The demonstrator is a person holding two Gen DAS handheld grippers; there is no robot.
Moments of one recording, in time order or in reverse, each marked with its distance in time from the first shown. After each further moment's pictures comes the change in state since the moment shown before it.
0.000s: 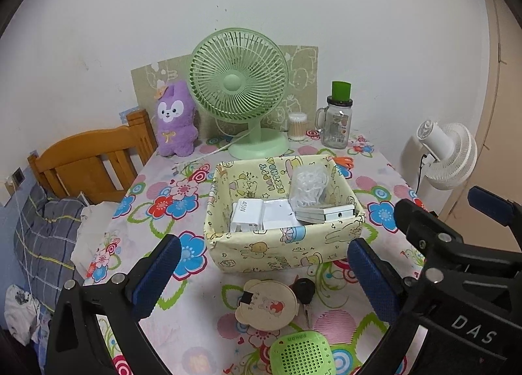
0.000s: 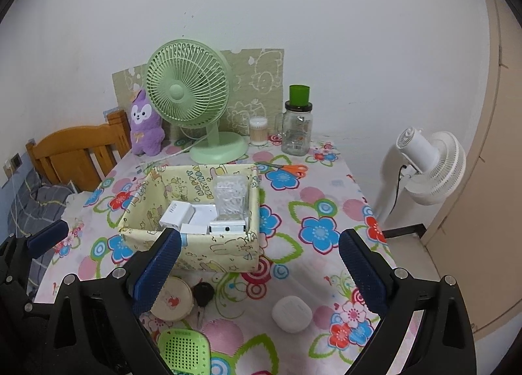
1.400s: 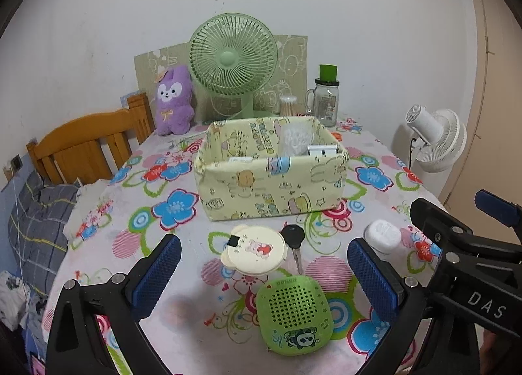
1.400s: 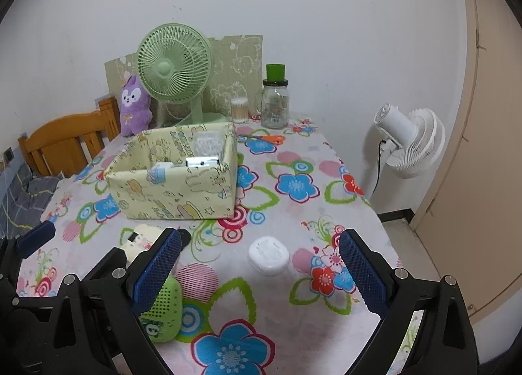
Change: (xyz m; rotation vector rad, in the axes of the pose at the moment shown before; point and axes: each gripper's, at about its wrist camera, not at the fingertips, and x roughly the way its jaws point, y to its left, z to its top) left arm -0.011 -0.011 -0.086 0.000 -0.027 -0.023; right arm -0.017 -0.021 -0.087 0.029 -0.011 -0.054
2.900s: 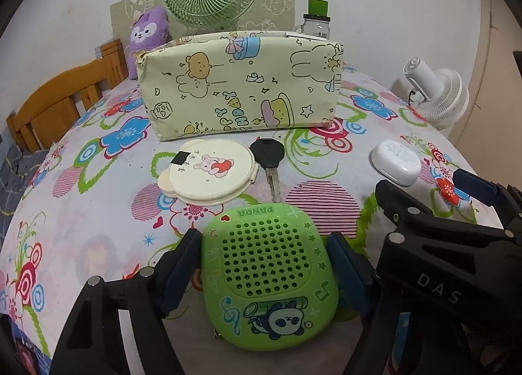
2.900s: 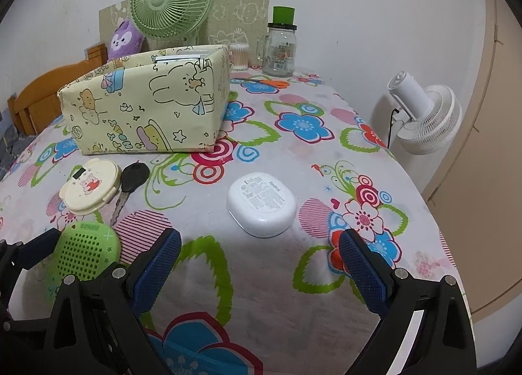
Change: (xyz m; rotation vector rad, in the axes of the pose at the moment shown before) left arm 0.072 -0.027 -0.064 0.002 0.176 -0.051; right arm 0.092 -0.002 -0.061 -0.085 0.116 -0.024
